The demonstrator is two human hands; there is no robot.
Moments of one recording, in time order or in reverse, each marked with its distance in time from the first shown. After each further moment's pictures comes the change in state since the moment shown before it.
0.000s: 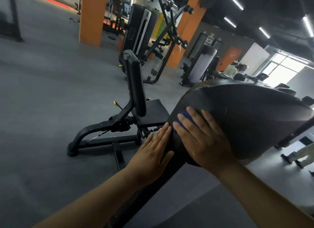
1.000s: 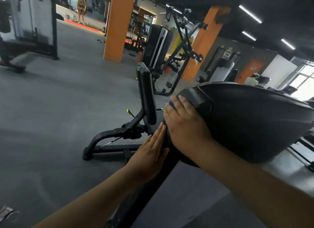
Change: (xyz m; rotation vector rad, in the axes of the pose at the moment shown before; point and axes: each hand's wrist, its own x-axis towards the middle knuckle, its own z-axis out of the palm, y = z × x) left_hand -0.003 0.024 0.017 0.008 0.113 -0.089; right_hand 0.048 -0.006 -0.031 -0.105 -0.317 0.004
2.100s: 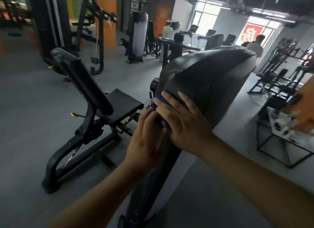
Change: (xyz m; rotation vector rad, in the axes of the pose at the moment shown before) left_hand 0.060 -0.038 -0.072 -0.481 0.049 0.391; right_hand 0.011 -0.045 0.018 0.192 0.115 0.472
